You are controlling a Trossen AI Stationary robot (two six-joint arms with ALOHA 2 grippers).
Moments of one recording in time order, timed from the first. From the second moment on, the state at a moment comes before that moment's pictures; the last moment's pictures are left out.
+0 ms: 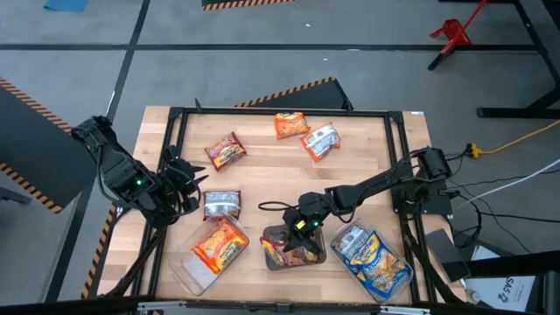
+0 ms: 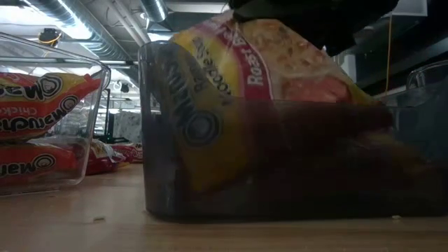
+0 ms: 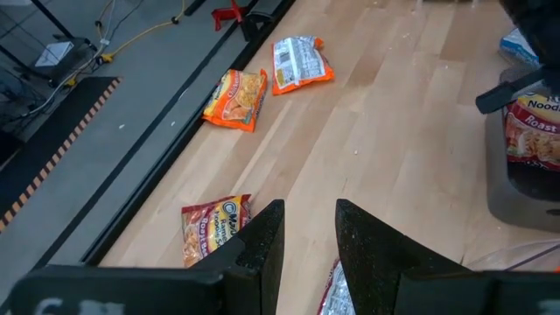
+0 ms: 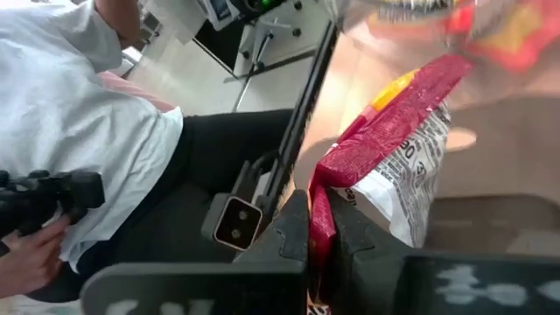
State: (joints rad) left arm -0.75 1.08 1.25 -1.45 -0.95 -0.99; right arm 0.25 1.84 0.99 0.42 -0.55 0.52
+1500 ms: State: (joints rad) left arm -0.75 1.08 1.25 -1.45 -0.96 -0.99; right arm 0.23 1.85 1.38 -0.71 -0.13 0.11
